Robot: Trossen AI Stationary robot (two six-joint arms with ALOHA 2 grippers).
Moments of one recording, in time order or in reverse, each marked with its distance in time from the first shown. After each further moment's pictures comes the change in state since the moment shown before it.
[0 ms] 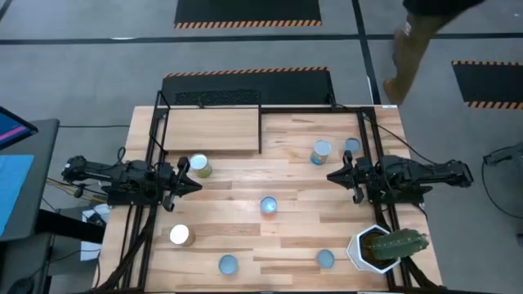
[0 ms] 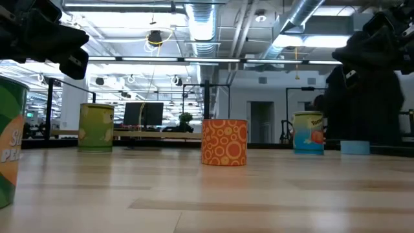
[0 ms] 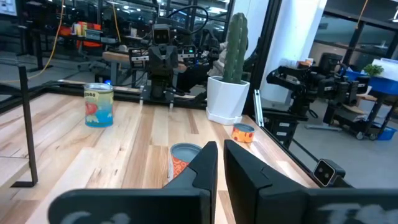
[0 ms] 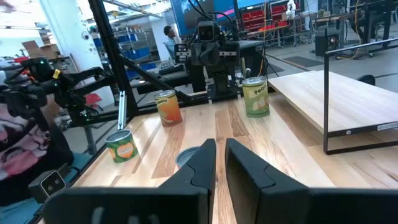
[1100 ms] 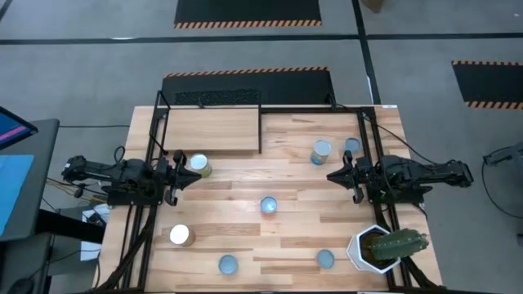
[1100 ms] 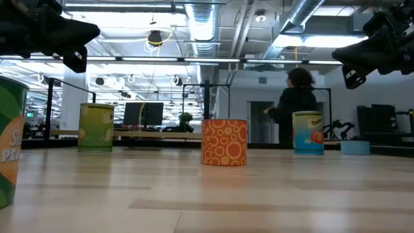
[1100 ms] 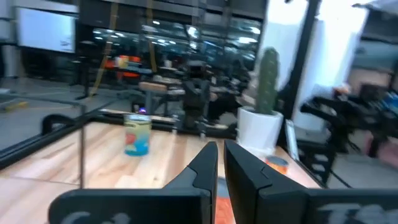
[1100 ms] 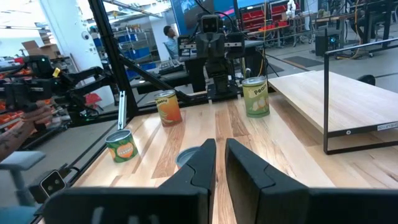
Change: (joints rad) left arm 0.000 0.002 0.000 0.116 -0.180 0.029; right arm 0.000 0.000 0.000 0.000 0.000 0.000
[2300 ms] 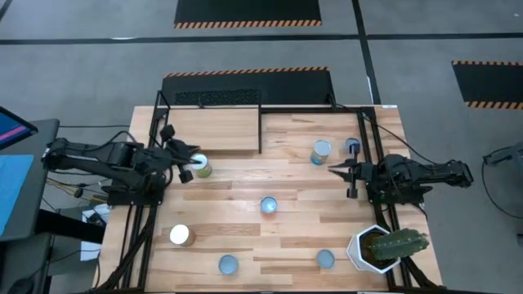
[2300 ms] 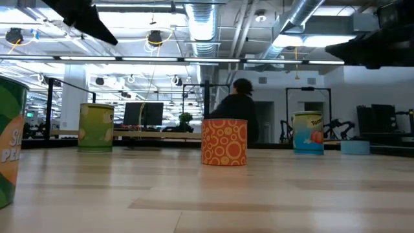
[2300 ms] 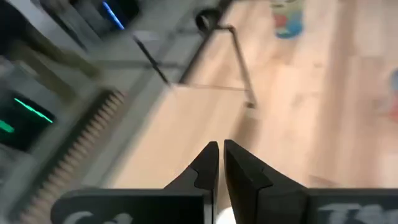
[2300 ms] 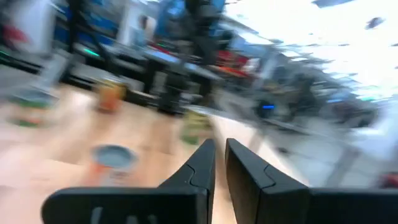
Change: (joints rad) left arm 0.046 0.711 0.773 -0.890 -0.441 0.027; right arm -0.003 -0.001 -0.001 0.107 0.166 -0.585
